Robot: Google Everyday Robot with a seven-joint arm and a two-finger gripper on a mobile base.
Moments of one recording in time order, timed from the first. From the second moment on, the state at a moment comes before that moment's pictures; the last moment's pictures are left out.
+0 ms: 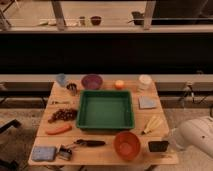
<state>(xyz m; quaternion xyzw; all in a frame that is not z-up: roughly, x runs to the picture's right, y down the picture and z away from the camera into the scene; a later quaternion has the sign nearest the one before) 0.320 0.280 0.723 -0.27 -0.05 0.00 0.96</state>
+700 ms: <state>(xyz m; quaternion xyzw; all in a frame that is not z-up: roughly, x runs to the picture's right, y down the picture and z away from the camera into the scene) 0.335 0.288 0.734 -0.28 -0.04 0.01 0.96</state>
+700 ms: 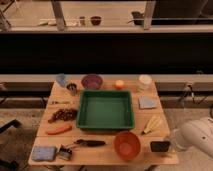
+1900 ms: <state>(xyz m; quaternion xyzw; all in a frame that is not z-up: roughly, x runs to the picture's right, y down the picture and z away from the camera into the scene) 0.334 0.297 0.742 -0.29 -0.03 0.00 0.96</state>
